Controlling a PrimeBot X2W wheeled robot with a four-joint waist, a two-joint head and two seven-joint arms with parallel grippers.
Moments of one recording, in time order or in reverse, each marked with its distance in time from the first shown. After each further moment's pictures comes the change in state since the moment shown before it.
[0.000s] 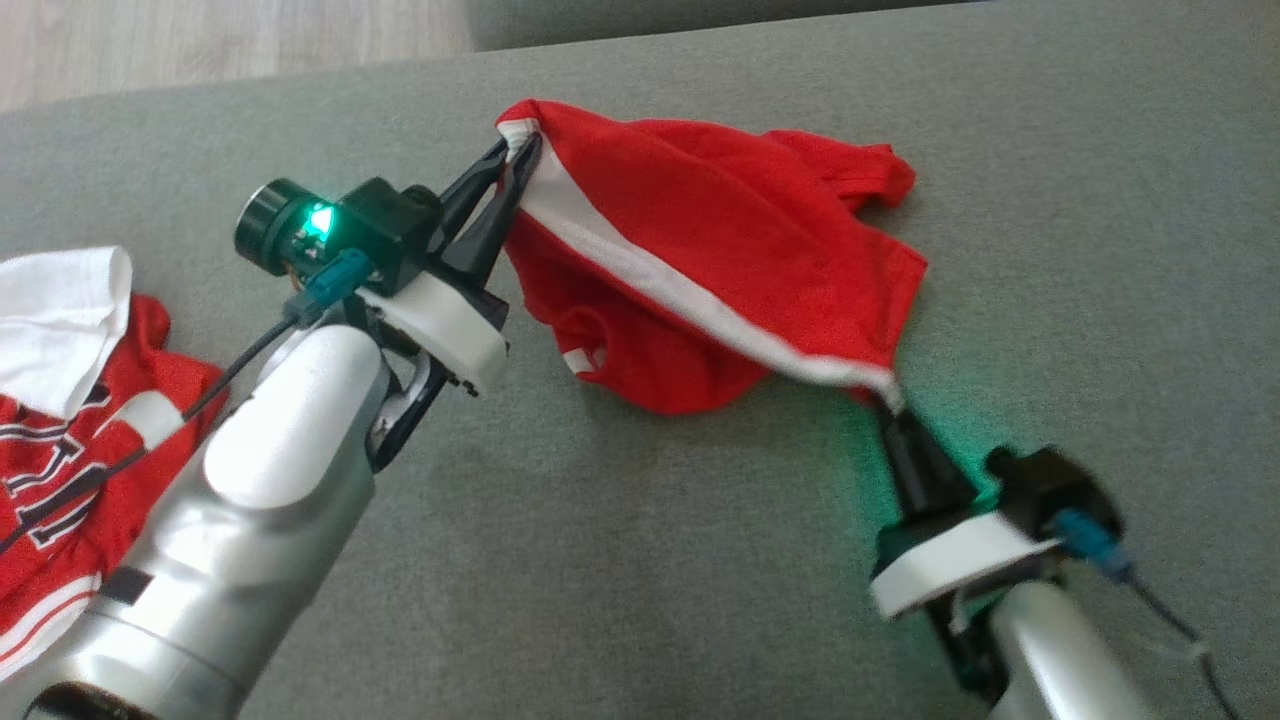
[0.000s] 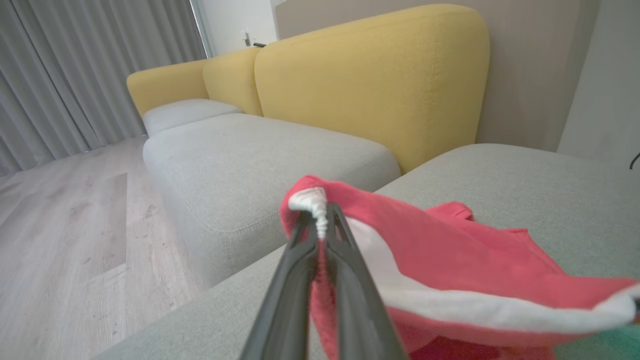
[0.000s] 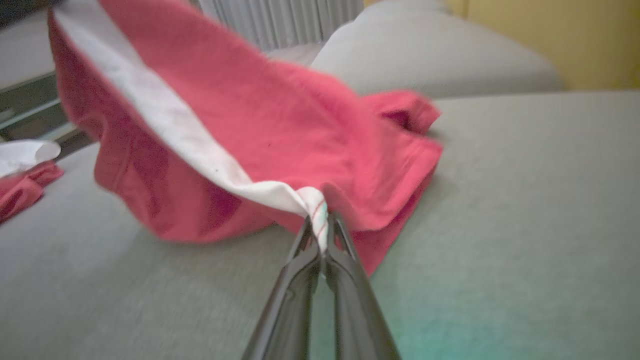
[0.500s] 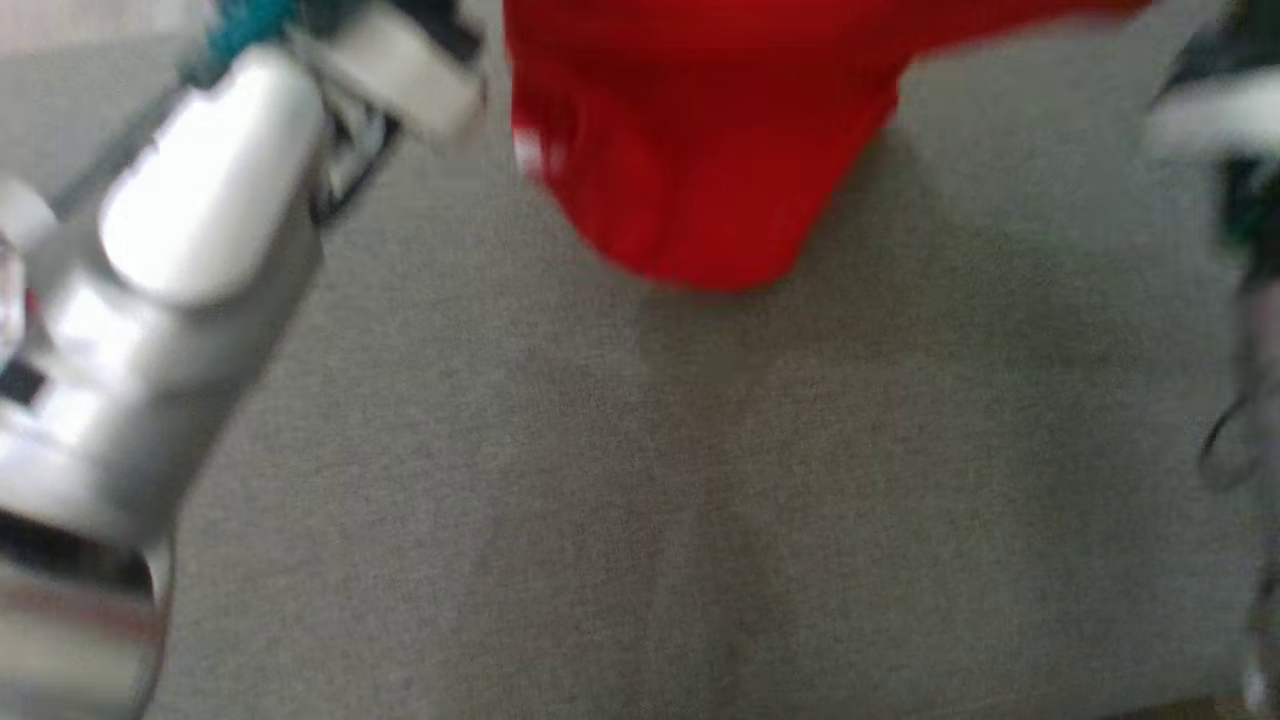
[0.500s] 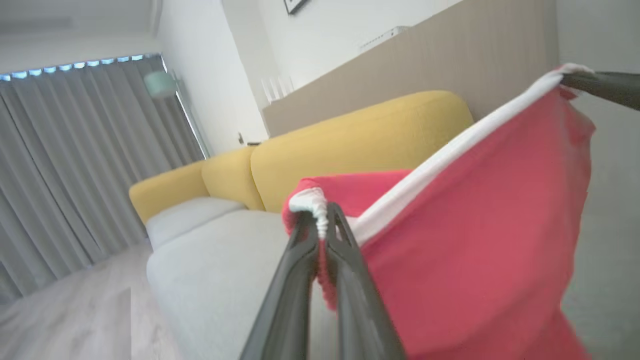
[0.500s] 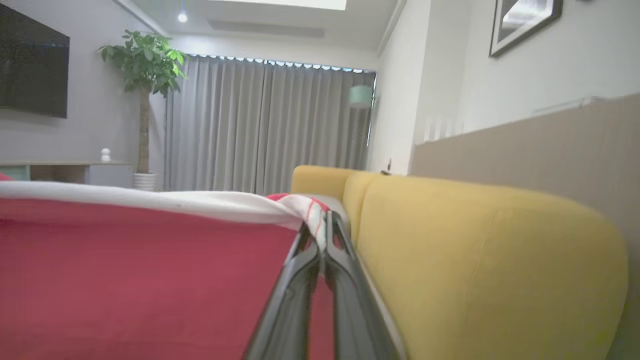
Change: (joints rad) left arm -0.331 0.019 -0.007 -0.007 0.041 -0.010 -0.040; right arm -0.574 -0.206 -0.202 -0.100 0.014 0.000 -0.003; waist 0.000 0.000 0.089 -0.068
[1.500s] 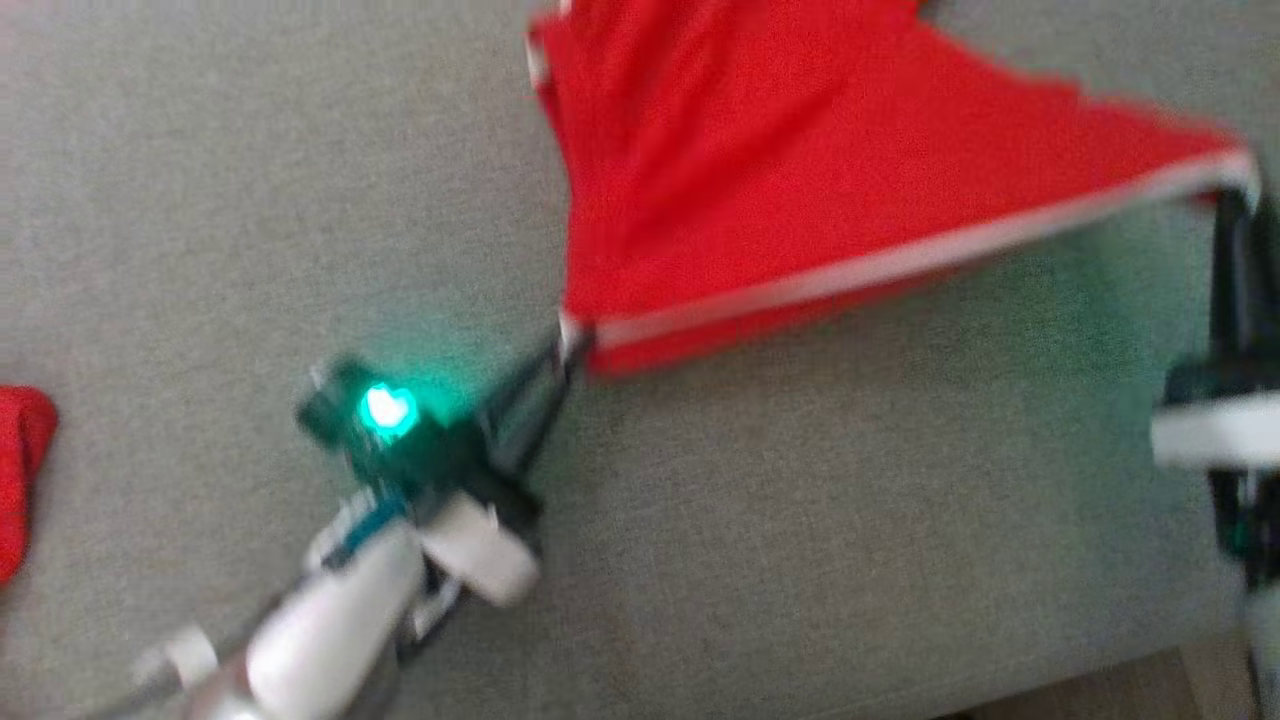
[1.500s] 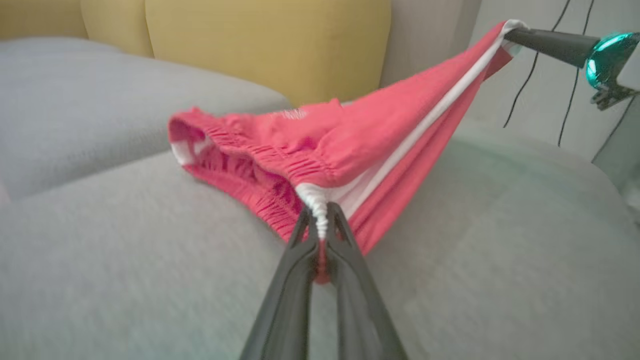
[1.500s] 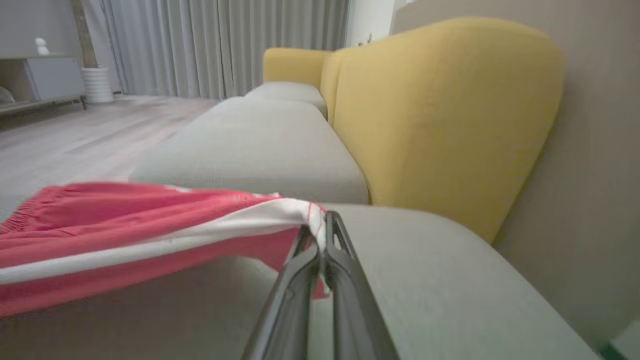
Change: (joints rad) left arm 0.592 0.015 0.040 -0.233 0.098 0.001 -0.080; right arm 0.416 -0.071 -0.063 -0.184 0.084 0.000 -0.003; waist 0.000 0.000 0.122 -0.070
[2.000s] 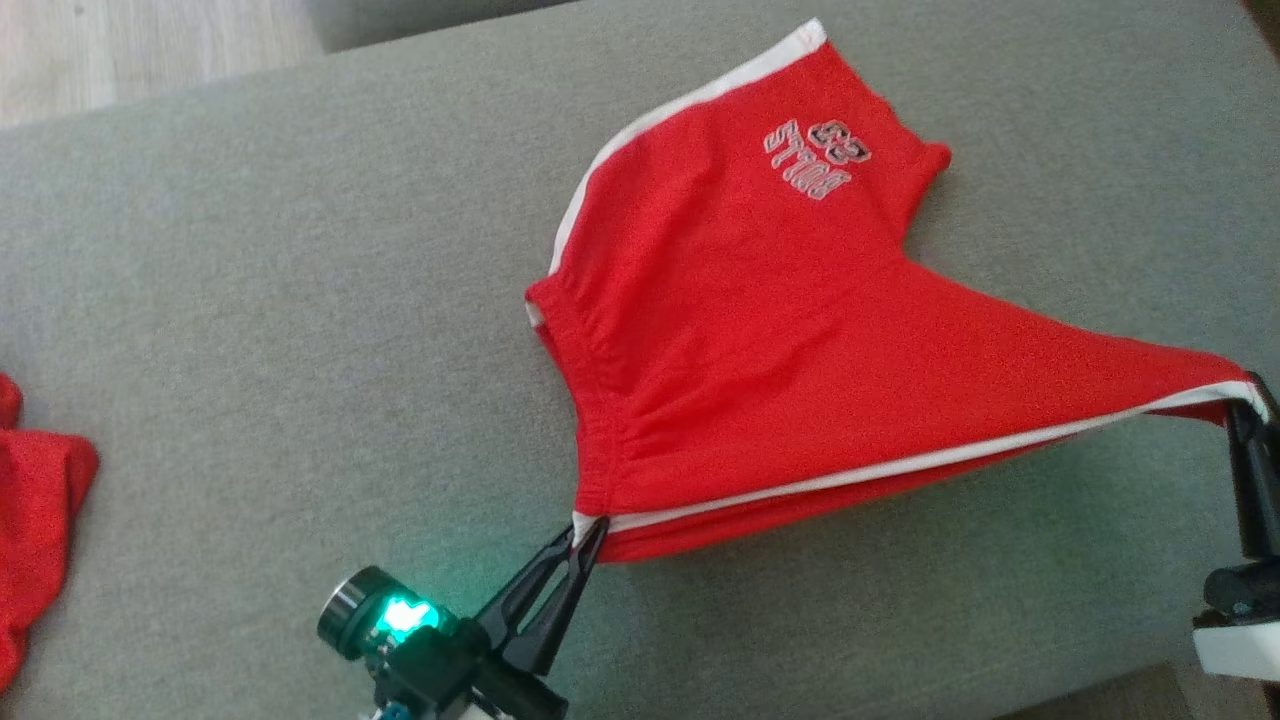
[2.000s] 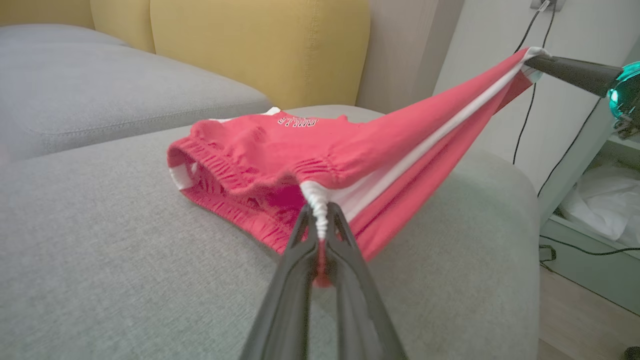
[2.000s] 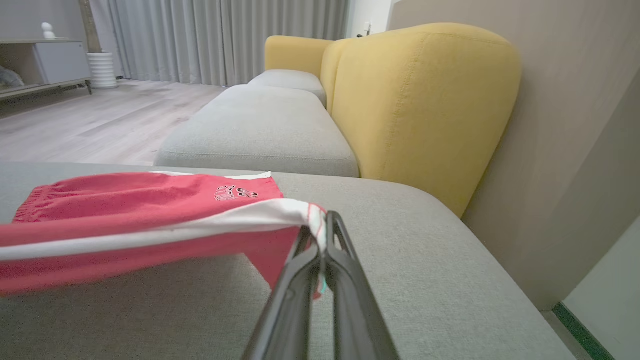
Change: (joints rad) left arm 0.463 0.013 0.022 -0.247 0.038 0.089 0.000; right arm 0.515 -0.062 -0.061 -0.293 0.039 0.000 0.026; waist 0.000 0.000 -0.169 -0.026
